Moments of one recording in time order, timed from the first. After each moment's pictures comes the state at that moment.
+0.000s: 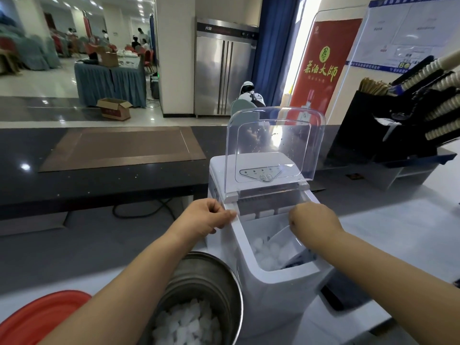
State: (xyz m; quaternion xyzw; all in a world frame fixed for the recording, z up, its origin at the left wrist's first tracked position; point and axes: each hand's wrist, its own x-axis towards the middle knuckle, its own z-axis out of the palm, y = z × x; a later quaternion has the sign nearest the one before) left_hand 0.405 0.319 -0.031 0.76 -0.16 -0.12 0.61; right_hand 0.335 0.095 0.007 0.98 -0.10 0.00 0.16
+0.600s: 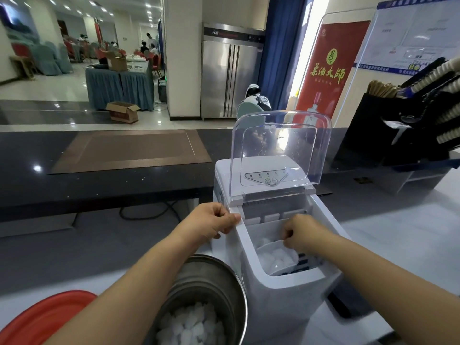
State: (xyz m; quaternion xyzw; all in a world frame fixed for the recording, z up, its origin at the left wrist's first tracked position) left_hand 0.404 0.321 -0.028 0.77 -0.16 -0.15 0.60; right_hand 0.346 0.100 -0.001 0.98 -0.10 -0.13 -0.09
